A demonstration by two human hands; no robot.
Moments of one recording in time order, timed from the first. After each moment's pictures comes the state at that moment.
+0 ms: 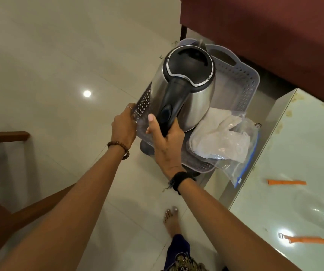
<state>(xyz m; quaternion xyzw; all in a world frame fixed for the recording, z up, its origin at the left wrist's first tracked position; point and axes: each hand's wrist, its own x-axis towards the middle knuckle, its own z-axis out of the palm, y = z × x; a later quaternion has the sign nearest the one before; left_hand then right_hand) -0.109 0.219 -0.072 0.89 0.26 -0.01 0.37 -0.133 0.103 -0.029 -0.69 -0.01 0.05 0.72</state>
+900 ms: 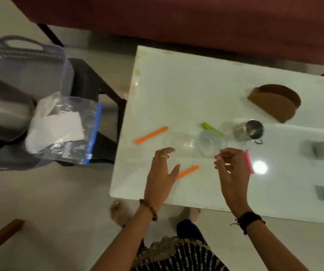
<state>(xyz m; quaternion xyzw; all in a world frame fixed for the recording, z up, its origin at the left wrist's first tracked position) -0.246 -0.238 -0.087 0.83 -0.03 -0.17 0.53 -0.288 -0.405 -0.059 -0.82 0.24 -0.10 0.51</state>
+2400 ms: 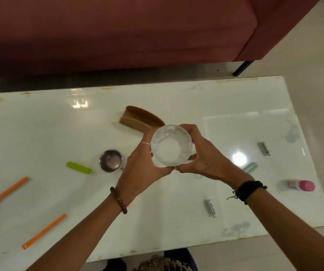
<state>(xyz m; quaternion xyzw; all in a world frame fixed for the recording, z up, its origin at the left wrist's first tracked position) -0.225 -0.619 -0.047 0.84 -0.19 -0.20 0.47 -0.280 -0.788 -0.018 -0.80 0.09 0.14 0.57</state>
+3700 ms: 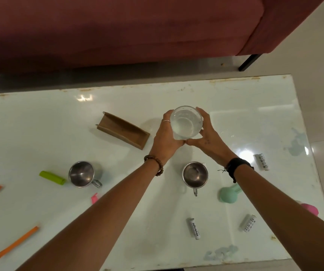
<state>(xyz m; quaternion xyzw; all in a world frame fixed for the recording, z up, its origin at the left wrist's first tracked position) -0.183 -0.771 -0.111 0.82 -0.12 -0.27 0.50 -0.242 -0.896 -0.101 -0.75 0.20 0.12 0.62</state>
